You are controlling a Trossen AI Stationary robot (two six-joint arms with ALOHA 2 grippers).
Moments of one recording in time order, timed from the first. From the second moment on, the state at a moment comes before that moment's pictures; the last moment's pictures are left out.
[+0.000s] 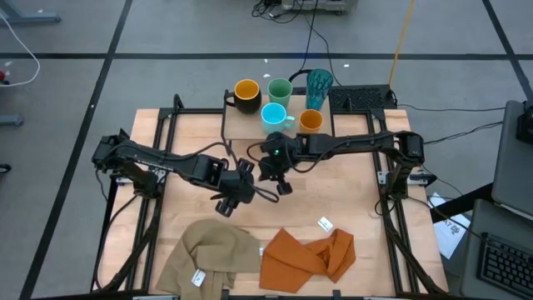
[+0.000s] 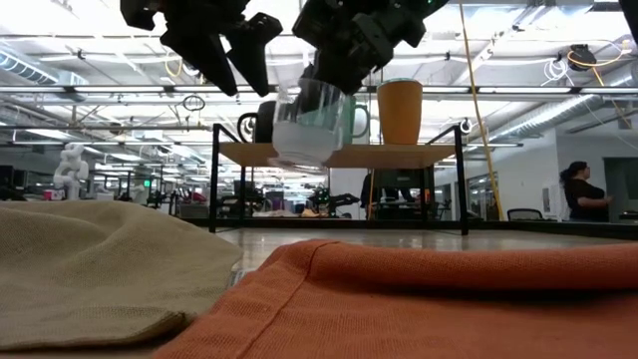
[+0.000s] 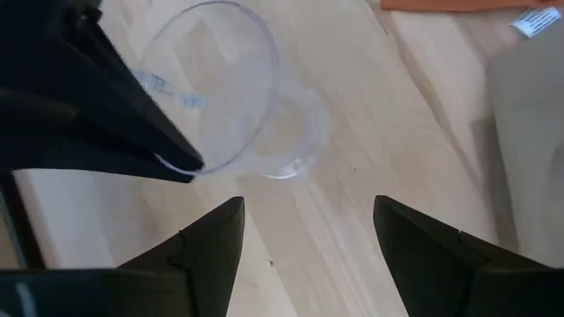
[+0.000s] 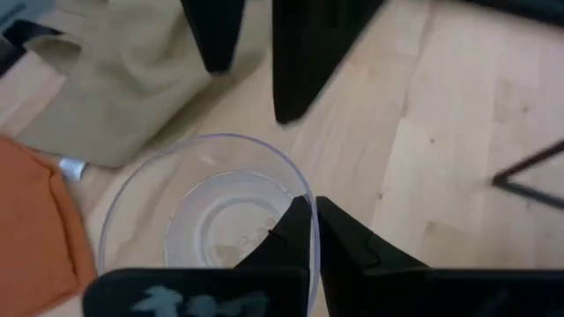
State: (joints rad) left arm -0.17 1.58 1.33 -0.86 -0.14 0.39; right arm -0.12 1.81 1.40 -0.40 -0.34 -0.37
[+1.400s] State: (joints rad) left arm -0.20 1.64 1.43 -0.87 -0.13 0.55; right arm -0.14 1.82 1.40 -0.37 -0.41 -0.42
